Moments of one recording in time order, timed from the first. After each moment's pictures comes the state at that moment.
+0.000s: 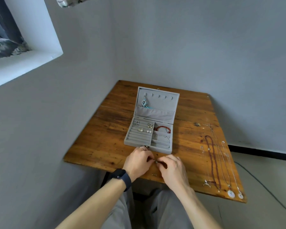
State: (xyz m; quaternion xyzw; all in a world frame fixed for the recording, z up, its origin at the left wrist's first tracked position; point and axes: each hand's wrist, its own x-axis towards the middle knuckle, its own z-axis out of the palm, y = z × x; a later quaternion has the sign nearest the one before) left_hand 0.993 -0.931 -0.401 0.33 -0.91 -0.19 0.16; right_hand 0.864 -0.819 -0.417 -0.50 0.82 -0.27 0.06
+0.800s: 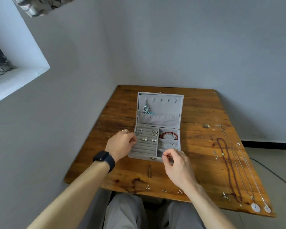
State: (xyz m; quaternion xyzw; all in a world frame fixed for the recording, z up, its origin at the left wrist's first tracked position) left_hand 1.008 -1.053 -0.352 0.37 -0.92 -0.10 0.10; right_hand 0.845 -0.868 -0.413 -0.51 0.77 -0.37 0.04
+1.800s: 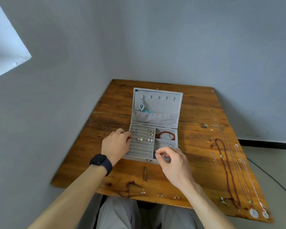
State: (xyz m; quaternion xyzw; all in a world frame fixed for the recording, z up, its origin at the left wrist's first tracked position) left_hand 0.992 -1.065 -0.387 0.40 -0.90 -0.03 0.15; right_hand 0.839 -0.881 -0.399 -0.51 0.76 -0.39 0.10
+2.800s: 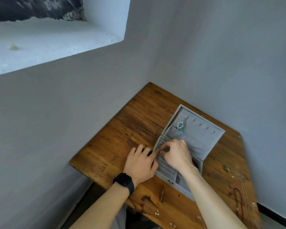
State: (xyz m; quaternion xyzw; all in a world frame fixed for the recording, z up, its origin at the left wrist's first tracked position) left_hand 1.008 -1.042 -0.444 0.40 -0.87 -0.02 0.30; right_hand 0.861 -1.025 -0.349 -0.61 0.79 -0.04 0.04
